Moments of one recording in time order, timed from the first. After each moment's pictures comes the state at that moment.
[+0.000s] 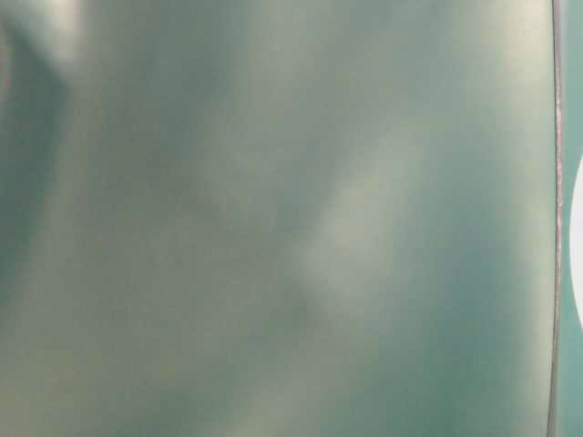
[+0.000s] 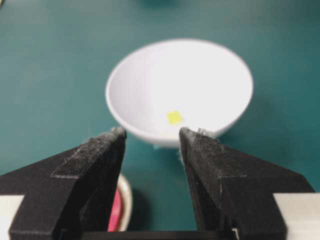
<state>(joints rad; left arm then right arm) 0.02 -0.96 1.17 0.01 -0.22 0.00 0.05 -0.60 1.27 0.15 -0.49 0.01</state>
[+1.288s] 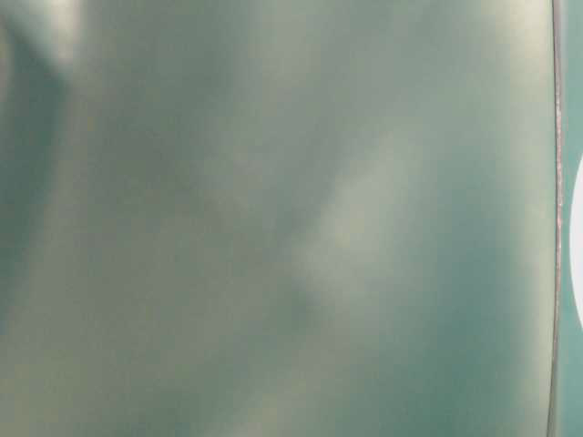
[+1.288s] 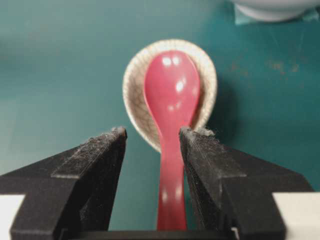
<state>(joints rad) 0.02 -0.96 1.17 0.01 -0.21 0.00 0.44 -0.01 1.33 0.42 -0.97 0.09</state>
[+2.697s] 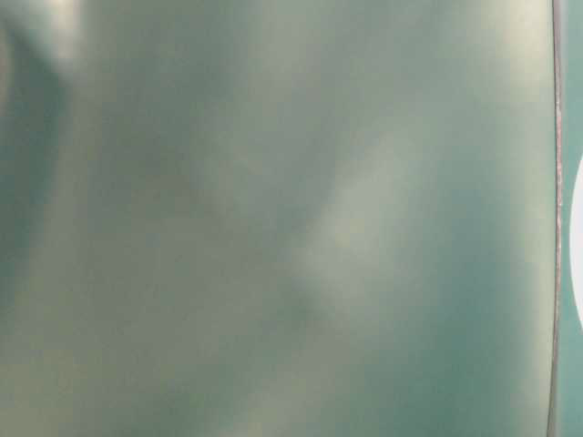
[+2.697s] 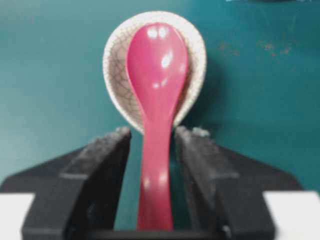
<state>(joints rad) 0.02 -0.96 1.17 0.01 -0.21 0.00 0.44 0.10 1.32 0.43 -1.03 0.05</state>
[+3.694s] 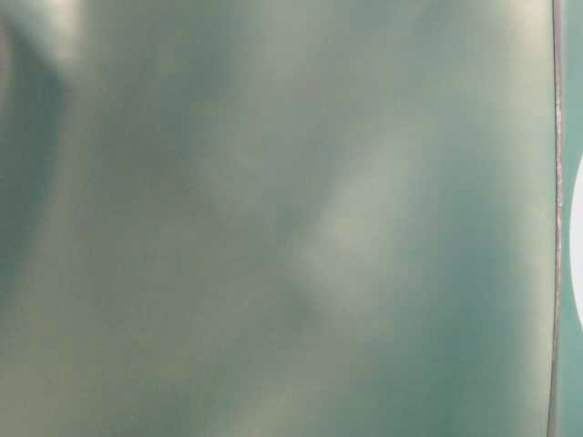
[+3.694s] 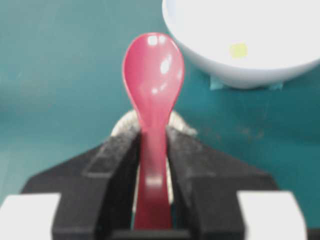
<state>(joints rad) 0.02 -0.98 1.17 0.01 -0.21 0.00 0.34 -0.23 1.27 0.43 -0.78 -0.12</state>
